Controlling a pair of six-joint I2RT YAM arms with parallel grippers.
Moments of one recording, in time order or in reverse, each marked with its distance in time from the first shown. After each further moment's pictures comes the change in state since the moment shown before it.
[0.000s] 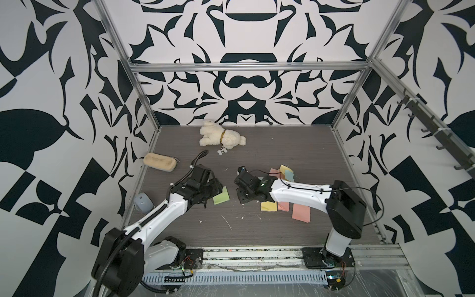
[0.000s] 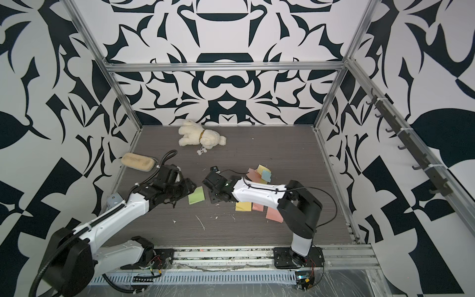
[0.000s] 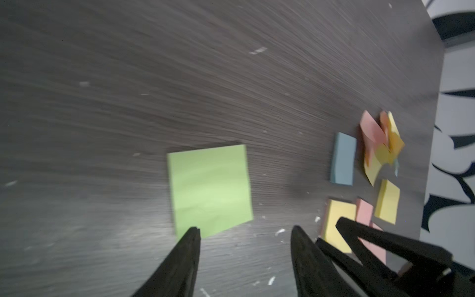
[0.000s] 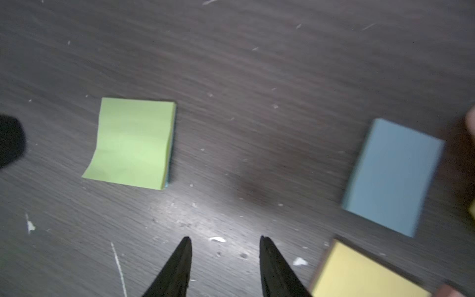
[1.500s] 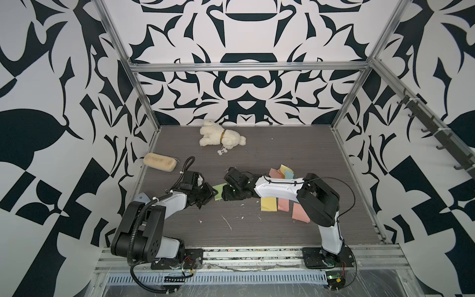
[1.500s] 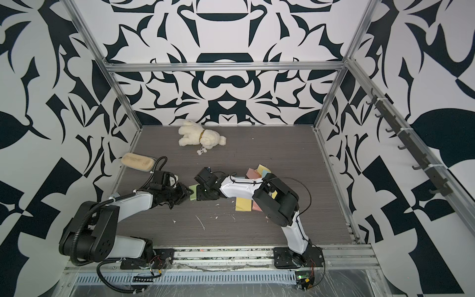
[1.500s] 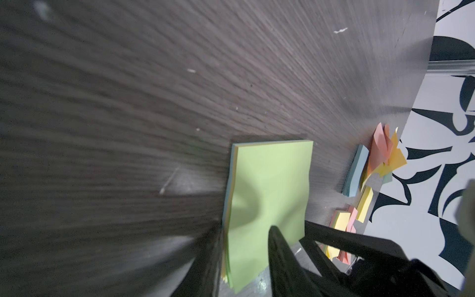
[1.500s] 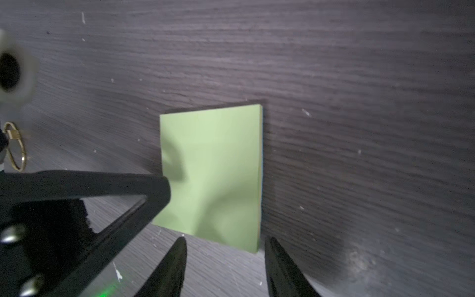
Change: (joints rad) left arm 0.212 0.285 -0.138 0.347 0.356 0.003; right arm -0.036 0.223 0.135 0.181 -0.232 0.205
